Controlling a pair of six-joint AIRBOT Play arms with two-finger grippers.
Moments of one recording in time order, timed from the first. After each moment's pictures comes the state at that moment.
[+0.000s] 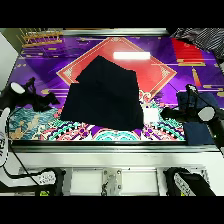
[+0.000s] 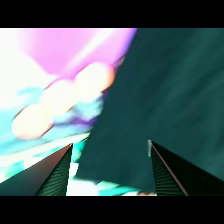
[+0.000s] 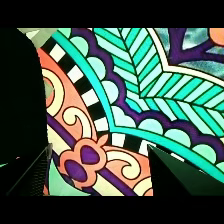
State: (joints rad) left arm 0.31 -1.46 1.07 1.20 -1.08 -1.54; right arm -0.10 -0.91 0.73 -1.26 0.97 1.52
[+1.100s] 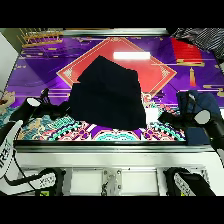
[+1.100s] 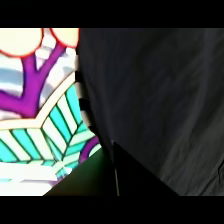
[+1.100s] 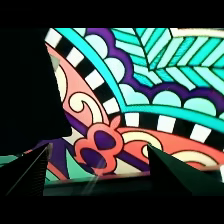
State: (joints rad) left arm 0.17 -1.38 0.82 0.96 -0.87 -1.48; right arm -0.10 -0.92 0.63 -1.23 1.00 1.76
